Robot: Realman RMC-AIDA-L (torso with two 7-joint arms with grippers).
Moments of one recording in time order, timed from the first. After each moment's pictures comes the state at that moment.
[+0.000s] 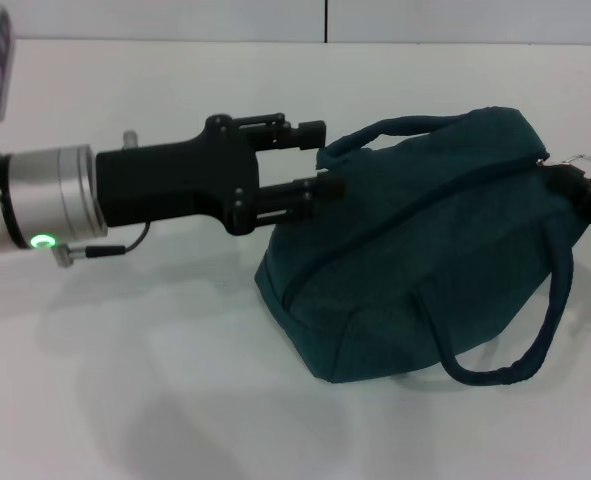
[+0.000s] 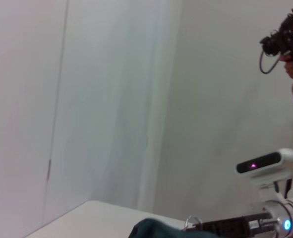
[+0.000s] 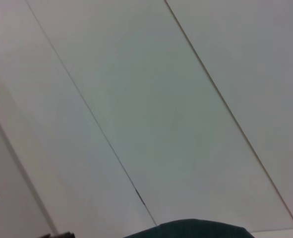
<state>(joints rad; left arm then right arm) -0.45 -2.09 0.98 0.75 1.58 1.65 -1.33 0.38 2.00 -0.97 -0.34 -1.26 -1.54 1.24</state>
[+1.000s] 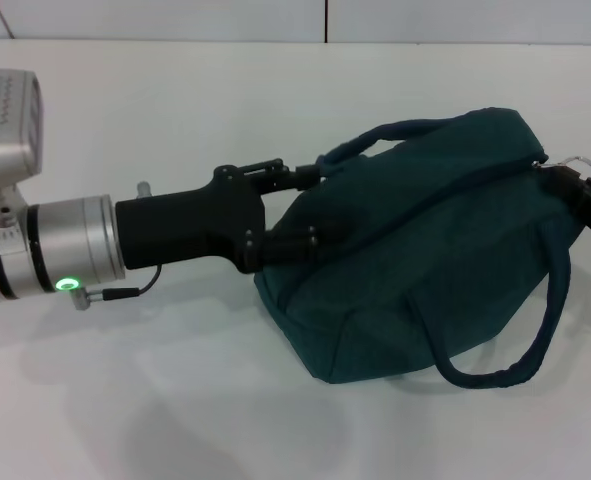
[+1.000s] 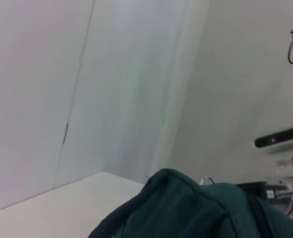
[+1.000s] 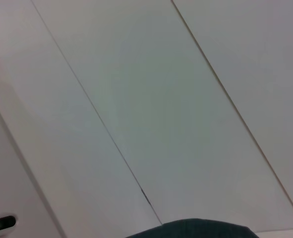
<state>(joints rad) -0.46 -2.09 0.99 0.57 1.59 1.58 -1.24 0.38 2.00 -0.98 -0.34 -1.26 -1.56 1.24</state>
